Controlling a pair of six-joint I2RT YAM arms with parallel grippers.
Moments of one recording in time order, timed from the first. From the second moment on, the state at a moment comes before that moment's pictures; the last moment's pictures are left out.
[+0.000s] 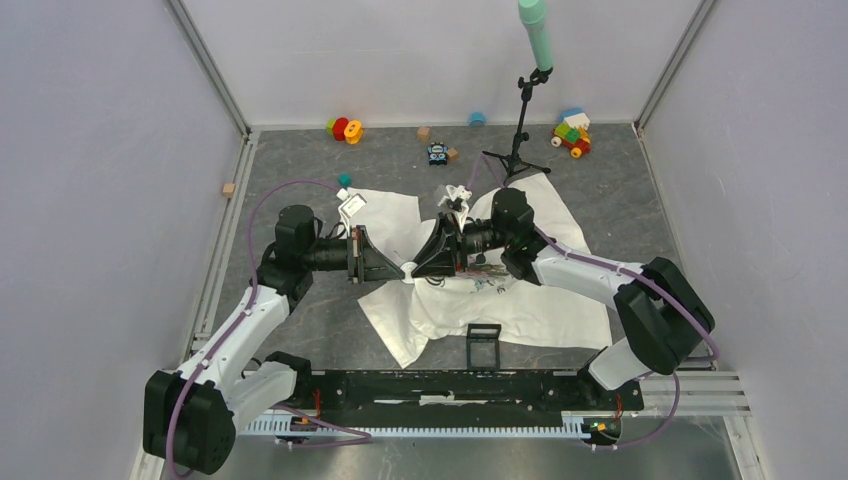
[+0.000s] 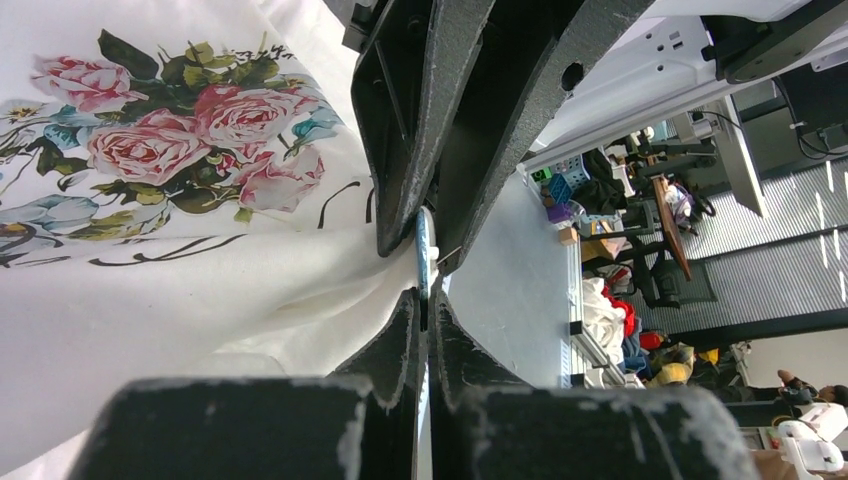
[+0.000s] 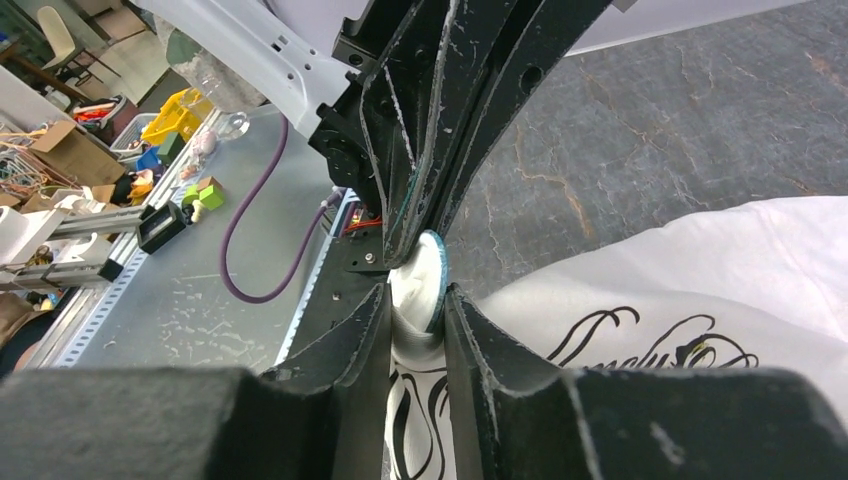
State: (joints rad) left arm -0.28 0.99 0.61 0.03 1.15 -0.57; right arm 0.68 1.53 0.84 0.66 -1.12 0.32
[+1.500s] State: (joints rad) left arm -0.27 1.01 0.60 0.03 1.12 -0.57; right arm 0.69 1.57 0.89 0.51 -1.06 0.28
